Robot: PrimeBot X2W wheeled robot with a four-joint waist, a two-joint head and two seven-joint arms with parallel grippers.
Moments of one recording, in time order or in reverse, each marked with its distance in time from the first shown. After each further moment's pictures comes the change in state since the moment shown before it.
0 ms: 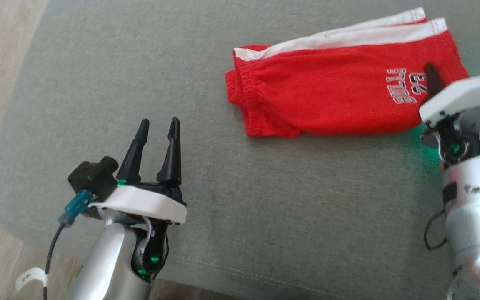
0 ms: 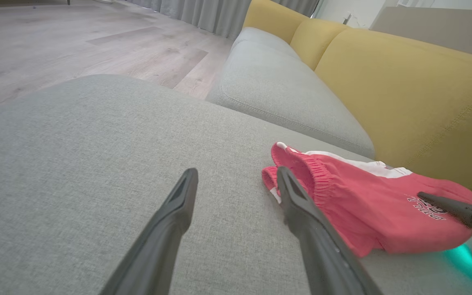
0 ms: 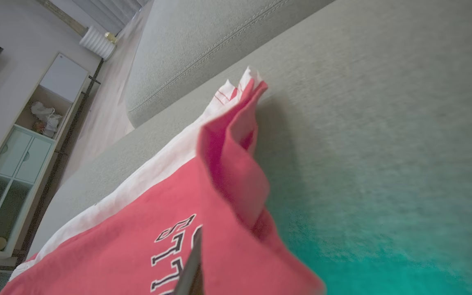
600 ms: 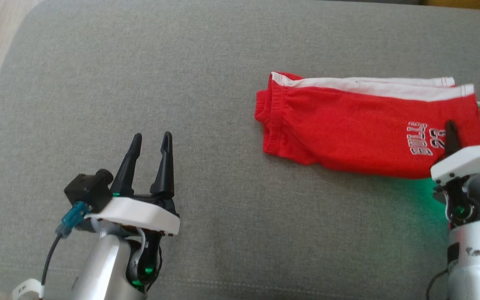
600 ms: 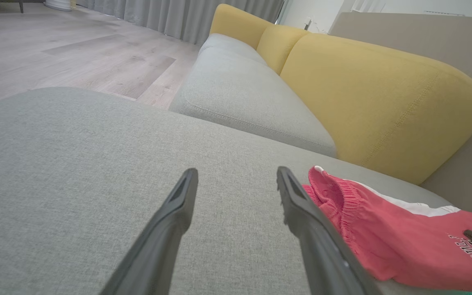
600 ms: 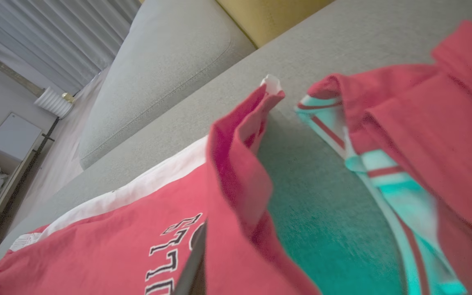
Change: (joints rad) left arm 0.044 0.000 0.038 0.022 0.034 -0.013 0.000; right arm 0.290 0.037 -0.100 -0.210 -0.053 0.000 -0.077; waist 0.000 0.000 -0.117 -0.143
